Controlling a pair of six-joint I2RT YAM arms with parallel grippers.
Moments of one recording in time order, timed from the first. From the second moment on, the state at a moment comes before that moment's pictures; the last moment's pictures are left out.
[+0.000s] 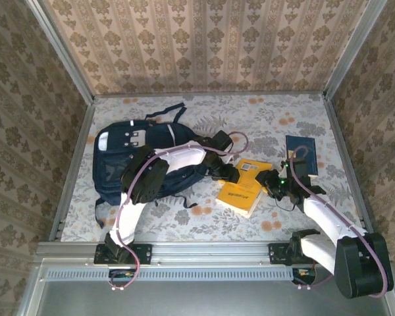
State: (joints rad) left arm -0.87 2.16 1.56 -0.63 0.52 -0.43; right arm 0.10 1.02 0.39 -0.20 -0.47 0.96
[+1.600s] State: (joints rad) left arm -0.65 1.78 1.19 -0.13 1.00 -0.73; right arm 0.13 0.95 0.46 0.10 -0.82 0.97
